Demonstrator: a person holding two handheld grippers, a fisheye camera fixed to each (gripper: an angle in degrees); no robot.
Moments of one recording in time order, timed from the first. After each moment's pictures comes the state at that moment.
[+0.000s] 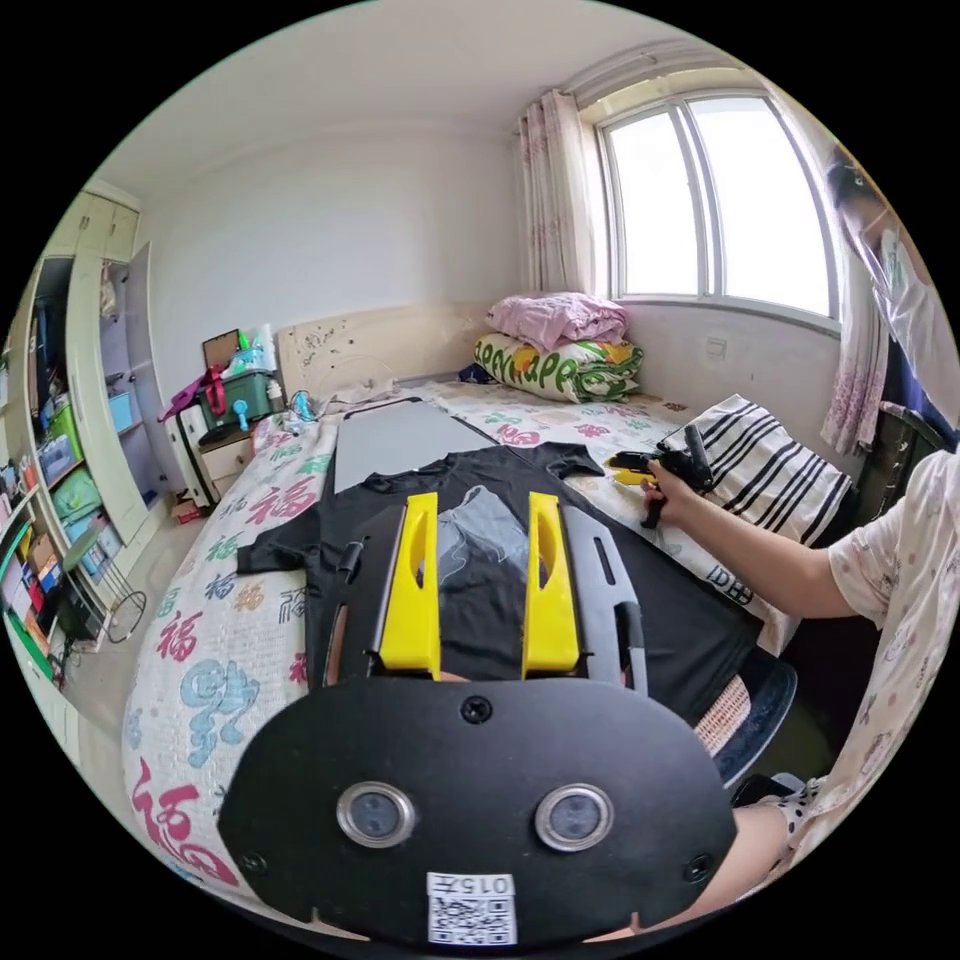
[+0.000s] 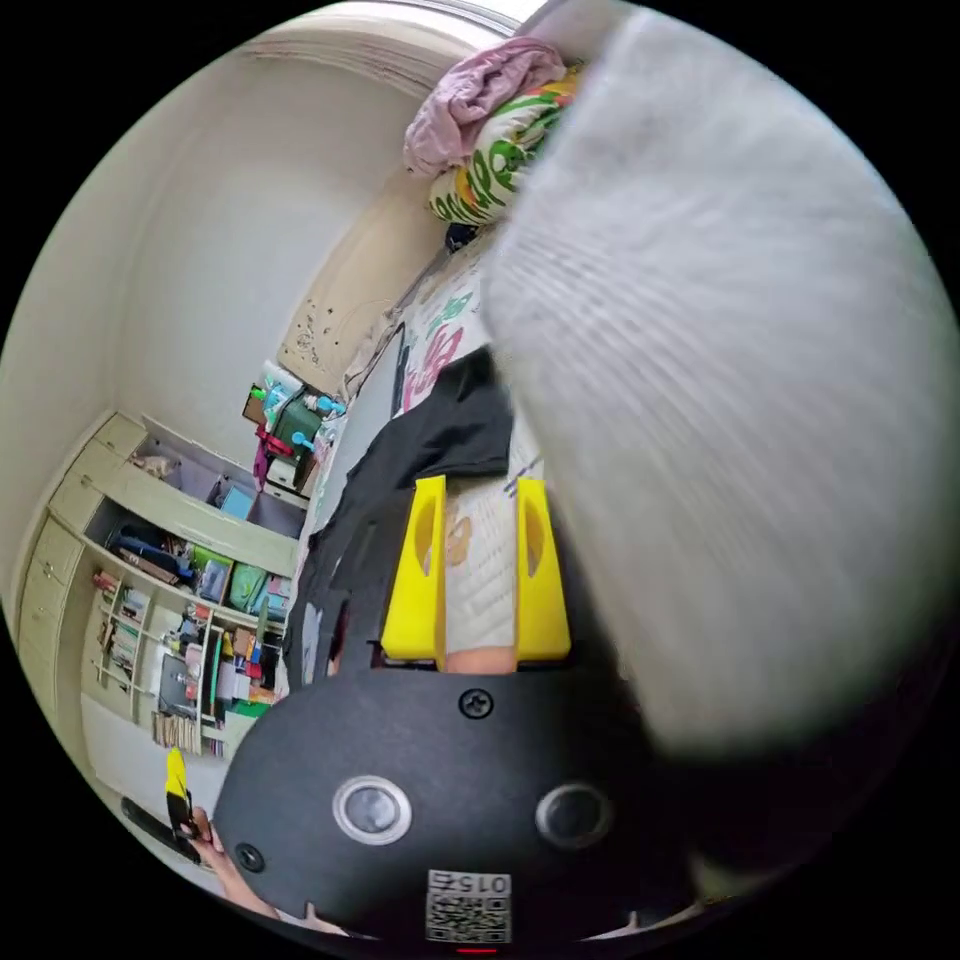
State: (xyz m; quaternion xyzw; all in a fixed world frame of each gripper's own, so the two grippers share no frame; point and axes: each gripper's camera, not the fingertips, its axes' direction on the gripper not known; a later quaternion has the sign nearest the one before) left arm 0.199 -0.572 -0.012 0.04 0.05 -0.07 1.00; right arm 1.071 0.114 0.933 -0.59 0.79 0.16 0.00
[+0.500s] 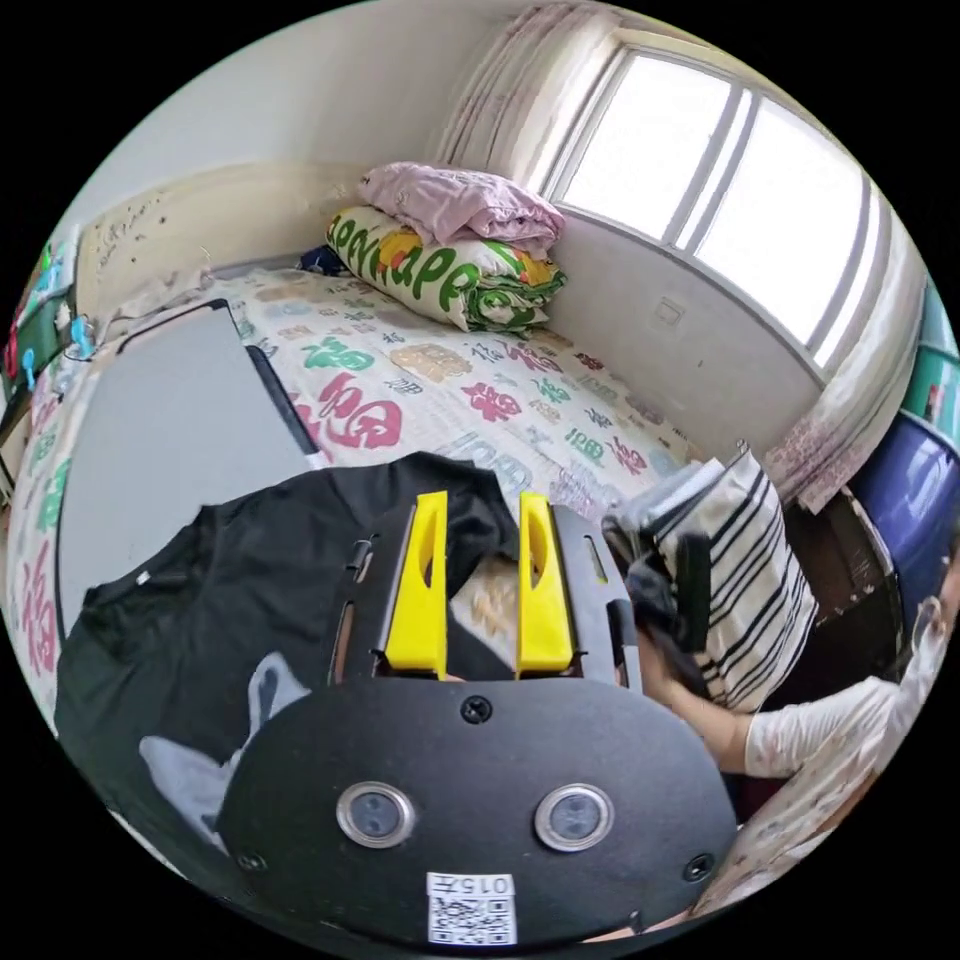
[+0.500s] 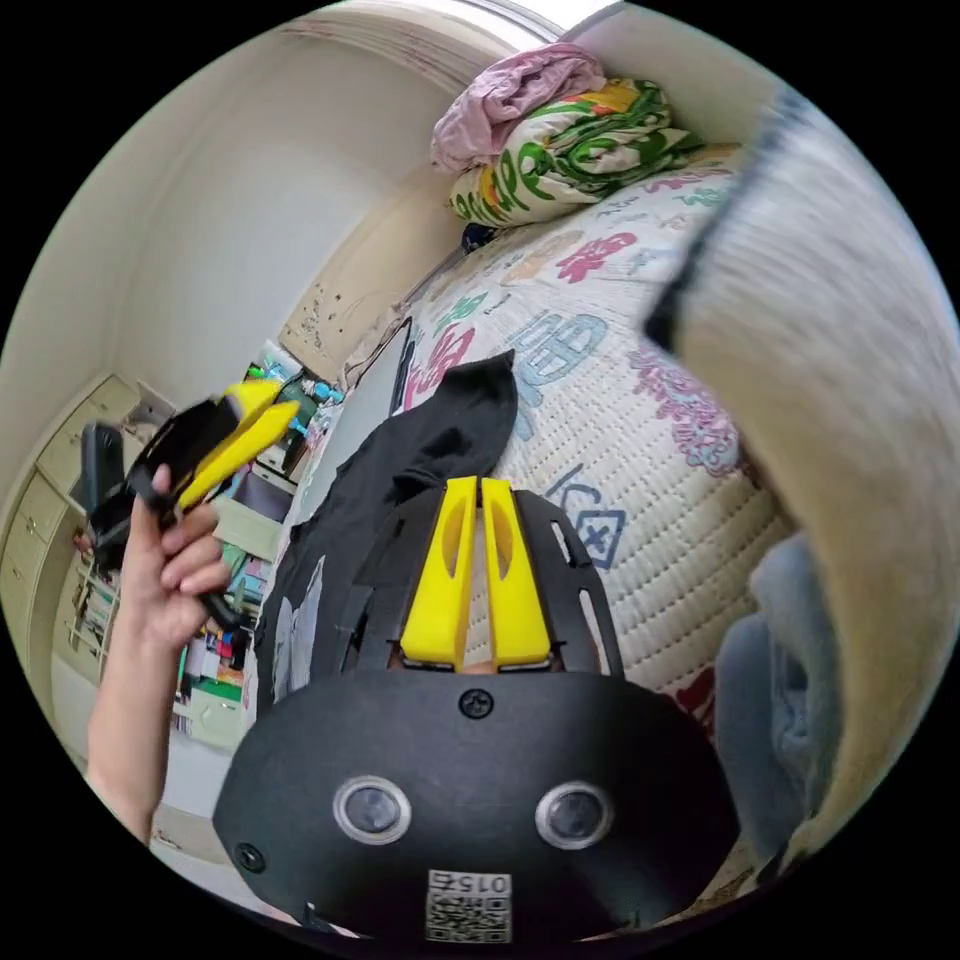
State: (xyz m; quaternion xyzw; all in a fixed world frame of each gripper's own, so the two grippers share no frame) left arm 0.239 -0.934 0.549 -0.12 0.31 -0.08 0.94; right arm 1.164 0.223 0.944 -0.65 0.75 0.15 0.01
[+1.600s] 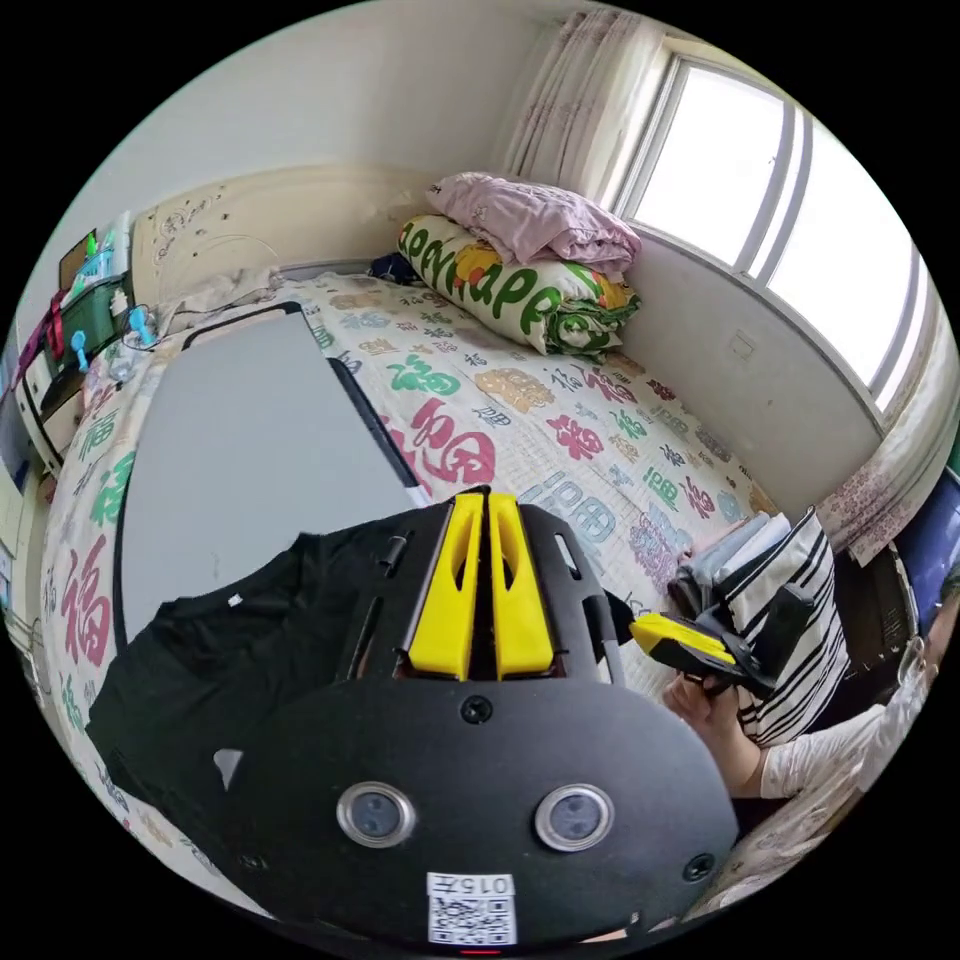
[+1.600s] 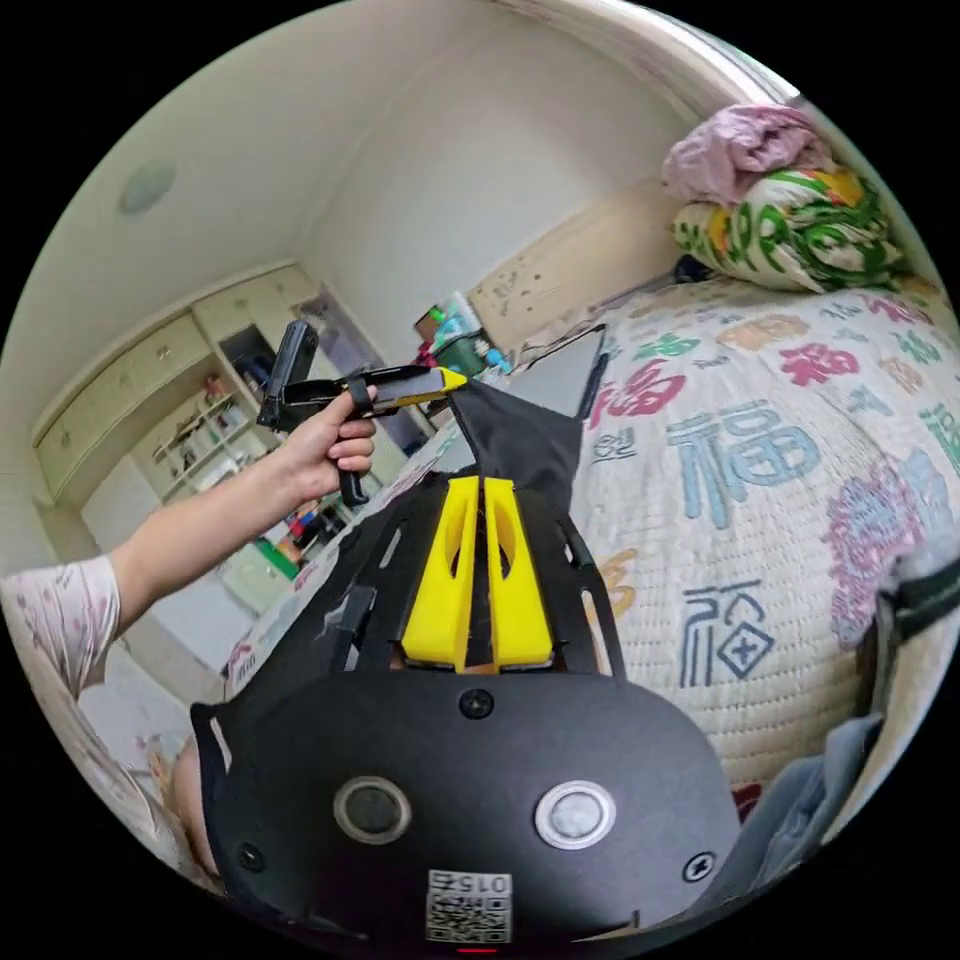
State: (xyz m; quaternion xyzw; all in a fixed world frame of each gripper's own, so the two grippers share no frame) left arm 0.106 -0.922 0.607 -0.13 0.20 -0.13 0.96; right arm 1.083 0.347 1.056 -0.76 0.56 0.29 0.17
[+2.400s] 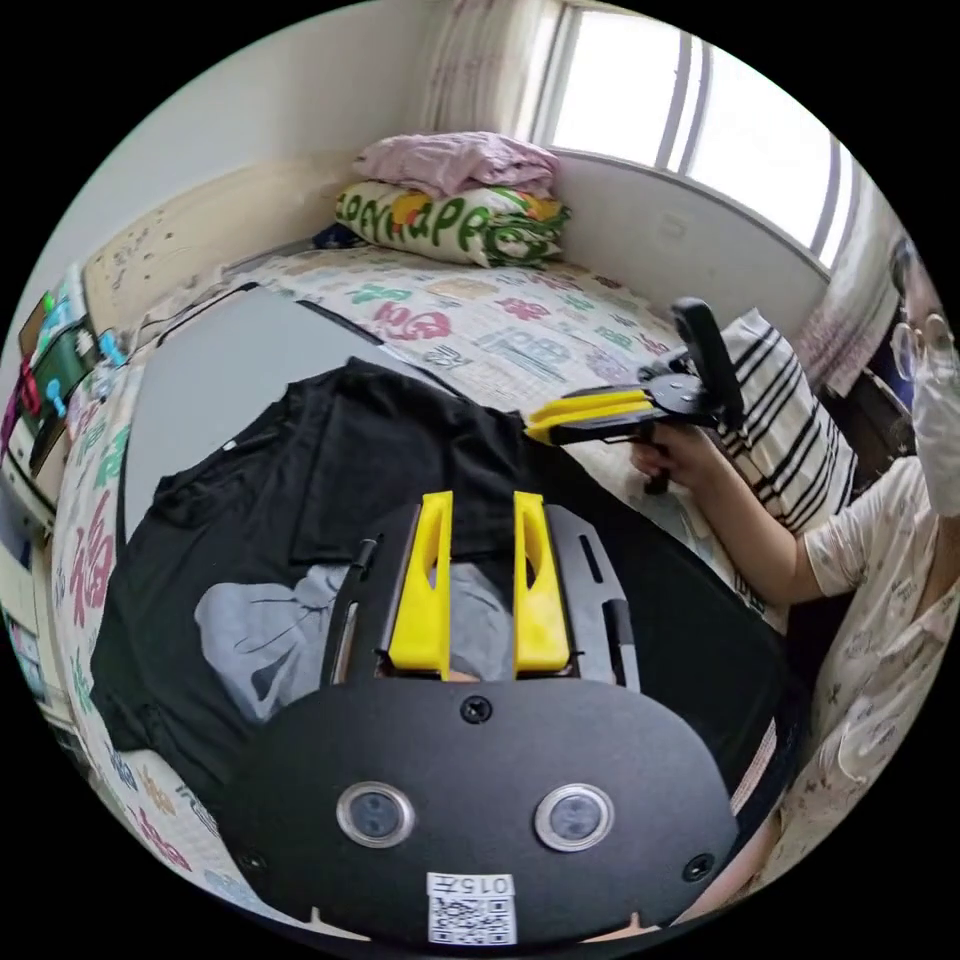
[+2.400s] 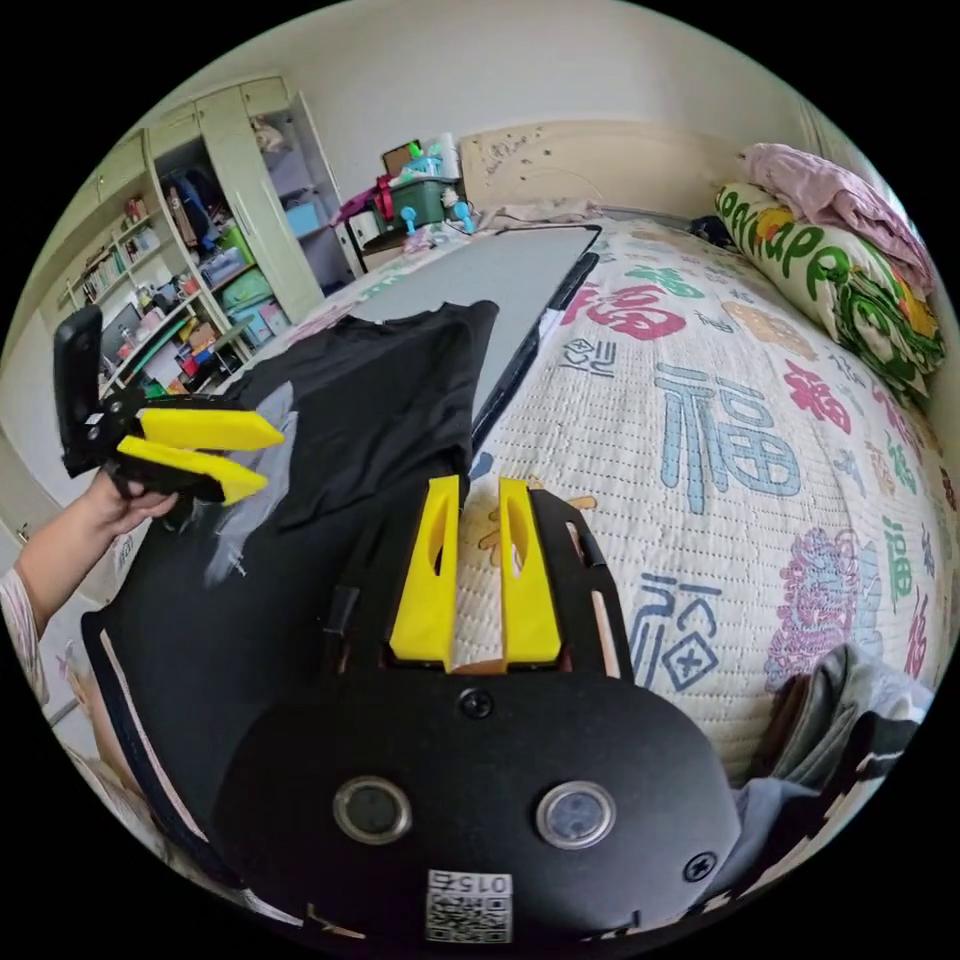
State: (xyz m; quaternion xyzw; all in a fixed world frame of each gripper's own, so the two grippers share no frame) left arm 0.230 -0.781 0.499 -0.17 0.26 0.04 0.95; right arm 0.977 0.435 0.979 -0.86 0.44 0.24 -0.07
